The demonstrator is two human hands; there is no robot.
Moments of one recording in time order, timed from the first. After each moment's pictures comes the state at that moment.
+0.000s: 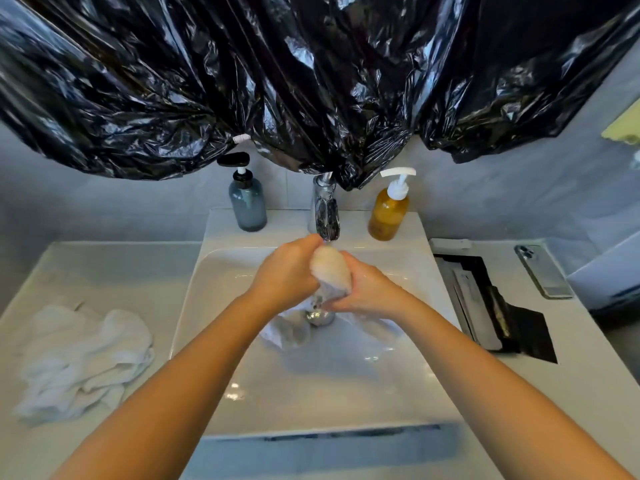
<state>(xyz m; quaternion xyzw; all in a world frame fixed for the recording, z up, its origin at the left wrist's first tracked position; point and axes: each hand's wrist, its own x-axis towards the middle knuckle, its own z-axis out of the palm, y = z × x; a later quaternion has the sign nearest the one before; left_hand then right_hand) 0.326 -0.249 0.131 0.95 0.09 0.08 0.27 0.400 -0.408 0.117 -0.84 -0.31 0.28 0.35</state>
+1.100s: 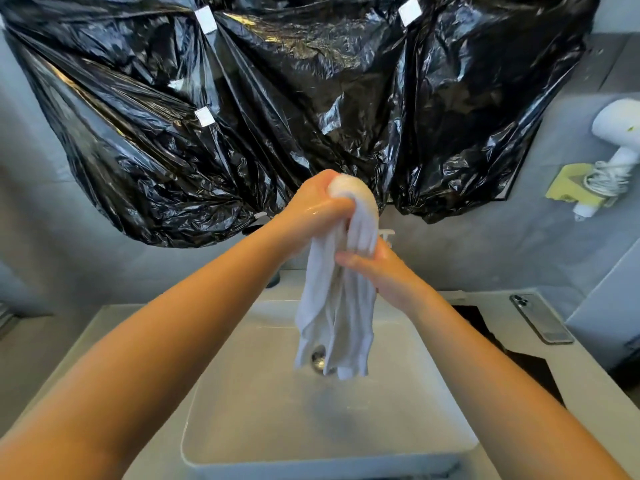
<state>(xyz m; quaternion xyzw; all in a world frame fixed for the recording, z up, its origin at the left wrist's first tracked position) 0.329 -0.292 0.328 0.83 0.03 0.13 0.55 0.387 -0.427 0.239 -0.62 -0.33 0.24 0.67</state>
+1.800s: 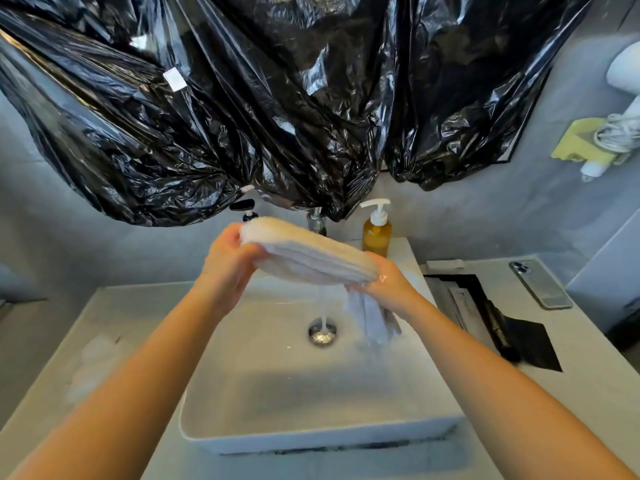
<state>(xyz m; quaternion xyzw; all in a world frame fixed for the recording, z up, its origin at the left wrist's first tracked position) 0.274 -0.236 0.219 0.67 0.20 0.19 0.69 0.406 -0.450 0.144 -0.76 -0.24 0.22 0.57</state>
